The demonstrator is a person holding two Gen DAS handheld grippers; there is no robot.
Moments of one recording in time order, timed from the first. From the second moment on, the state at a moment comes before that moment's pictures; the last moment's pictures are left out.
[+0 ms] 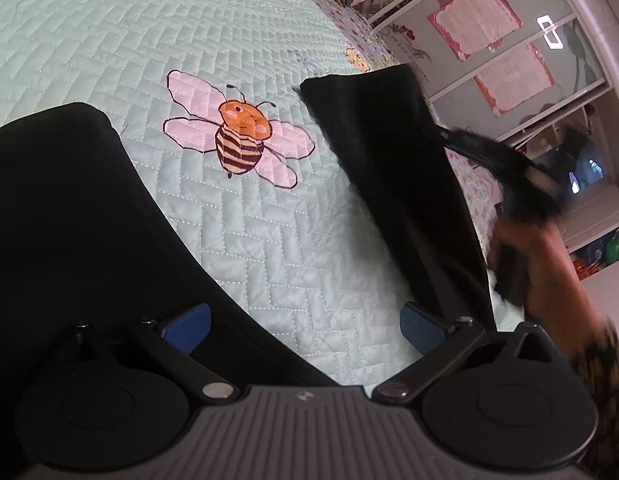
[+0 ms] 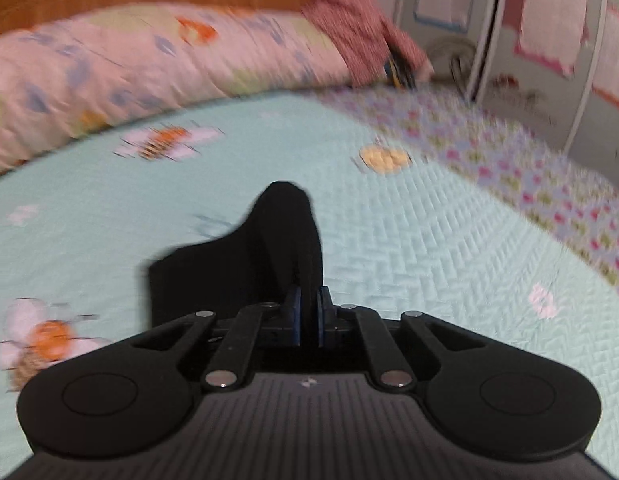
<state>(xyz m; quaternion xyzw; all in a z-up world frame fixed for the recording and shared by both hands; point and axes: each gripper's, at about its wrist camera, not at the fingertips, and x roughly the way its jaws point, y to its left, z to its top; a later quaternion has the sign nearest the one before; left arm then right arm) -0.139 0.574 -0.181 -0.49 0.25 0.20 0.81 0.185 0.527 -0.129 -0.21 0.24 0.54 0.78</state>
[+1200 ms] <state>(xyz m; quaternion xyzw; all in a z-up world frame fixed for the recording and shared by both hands) -0.122 0.549 -0.158 -0.51 0.27 0.22 0.79 -0.027 0.247 -0.223 0.06 0.37 0.48 0.79</state>
